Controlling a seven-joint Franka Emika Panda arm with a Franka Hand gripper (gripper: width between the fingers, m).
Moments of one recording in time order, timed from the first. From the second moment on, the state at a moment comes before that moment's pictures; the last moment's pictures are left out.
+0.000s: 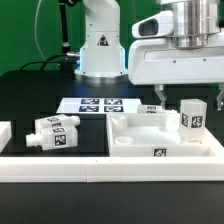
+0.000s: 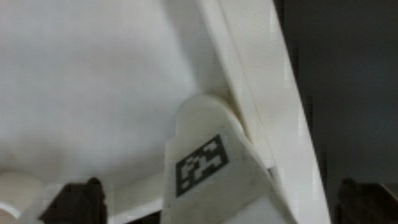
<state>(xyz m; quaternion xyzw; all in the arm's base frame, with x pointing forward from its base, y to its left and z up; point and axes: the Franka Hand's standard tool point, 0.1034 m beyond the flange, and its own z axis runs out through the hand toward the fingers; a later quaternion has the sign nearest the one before) 0.596 0.112 0.079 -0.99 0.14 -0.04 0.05</state>
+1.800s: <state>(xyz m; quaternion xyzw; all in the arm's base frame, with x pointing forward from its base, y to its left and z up) 0.599 0.111 0.082 -0.95 0.31 -0.07 0.06</state>
